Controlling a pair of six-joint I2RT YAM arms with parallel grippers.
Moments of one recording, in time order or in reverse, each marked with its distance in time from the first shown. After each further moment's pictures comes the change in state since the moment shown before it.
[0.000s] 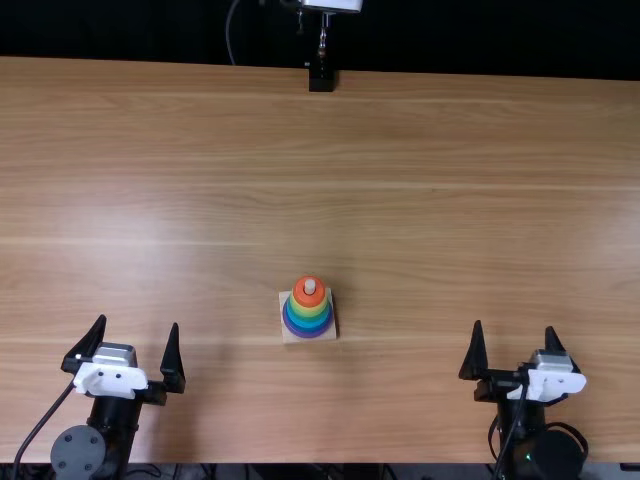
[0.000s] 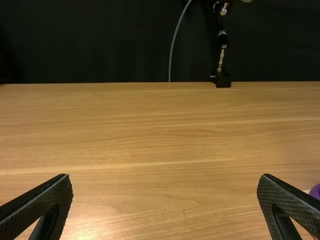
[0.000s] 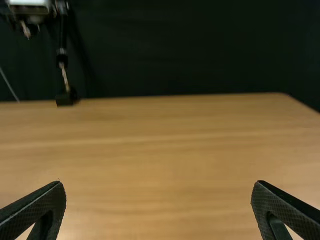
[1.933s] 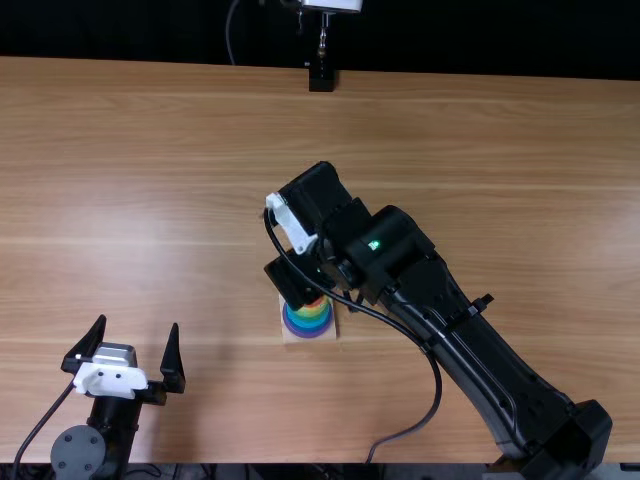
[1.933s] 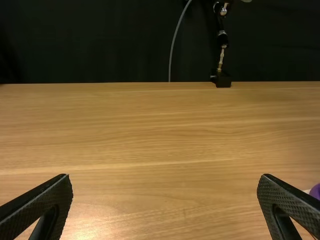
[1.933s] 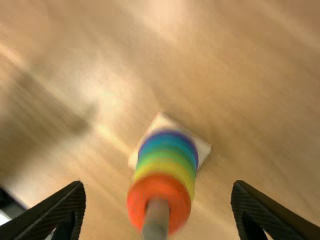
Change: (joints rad) left arm 0.000 0.000 0.000 0.000 0.000 0.000; right arm 0.700 1.796 1.777 -1.040 -0.130 0.003
